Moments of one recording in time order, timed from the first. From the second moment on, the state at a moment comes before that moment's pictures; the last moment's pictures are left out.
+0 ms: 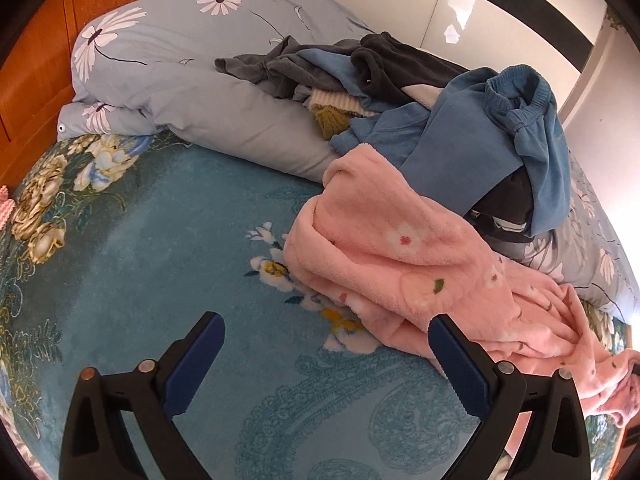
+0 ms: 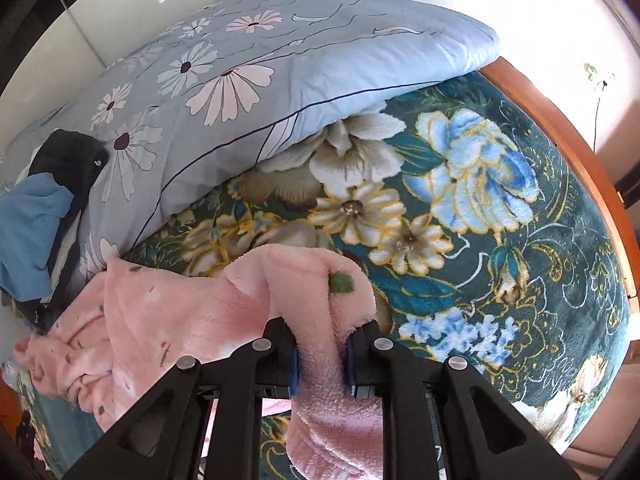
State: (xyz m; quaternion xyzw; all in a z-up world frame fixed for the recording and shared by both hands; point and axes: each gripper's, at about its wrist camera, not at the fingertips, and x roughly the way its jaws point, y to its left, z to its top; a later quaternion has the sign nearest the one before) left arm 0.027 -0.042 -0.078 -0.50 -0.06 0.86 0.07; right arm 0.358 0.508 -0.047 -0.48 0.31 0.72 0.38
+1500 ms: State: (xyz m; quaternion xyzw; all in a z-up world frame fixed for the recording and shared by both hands) left arm -0.023 -0.084 -0.077 -0.52 -0.26 0.82 0.01; right arm 0.253 0.373 -0.042 -0.43 0.33 0.83 0.13
